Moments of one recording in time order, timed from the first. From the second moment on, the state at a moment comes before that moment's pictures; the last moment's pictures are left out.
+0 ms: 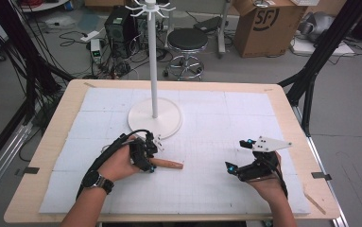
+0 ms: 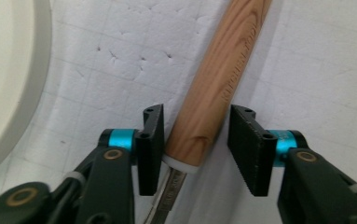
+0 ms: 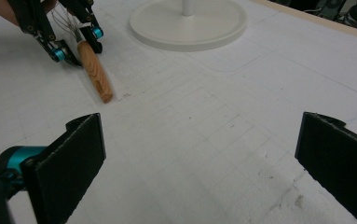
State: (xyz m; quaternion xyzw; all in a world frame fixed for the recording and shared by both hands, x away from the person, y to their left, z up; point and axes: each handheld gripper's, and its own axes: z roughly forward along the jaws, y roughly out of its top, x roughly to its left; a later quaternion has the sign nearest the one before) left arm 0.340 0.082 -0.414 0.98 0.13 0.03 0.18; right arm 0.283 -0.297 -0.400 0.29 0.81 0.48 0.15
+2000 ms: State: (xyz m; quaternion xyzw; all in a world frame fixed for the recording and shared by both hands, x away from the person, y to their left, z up) left arm 0.336 0.141 -0.294 0.88 0.18 0.03 0.43; right arm 0.282 -0.298 -0.399 0.29 0.81 0.48 0.15
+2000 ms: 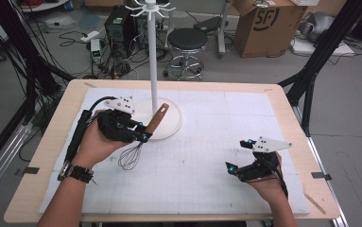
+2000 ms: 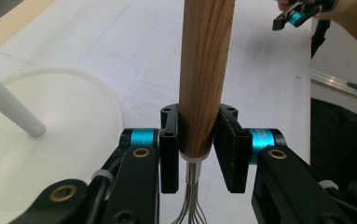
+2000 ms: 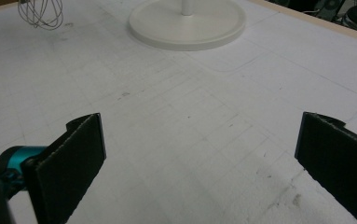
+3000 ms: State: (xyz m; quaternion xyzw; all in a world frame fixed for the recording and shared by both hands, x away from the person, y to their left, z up) left arm 0.370 0.154 -0.192 0.85 0.18 0.05 0.49; right arm 0.282 -0.299 -0.399 0.29 0.81 0.48 0.15
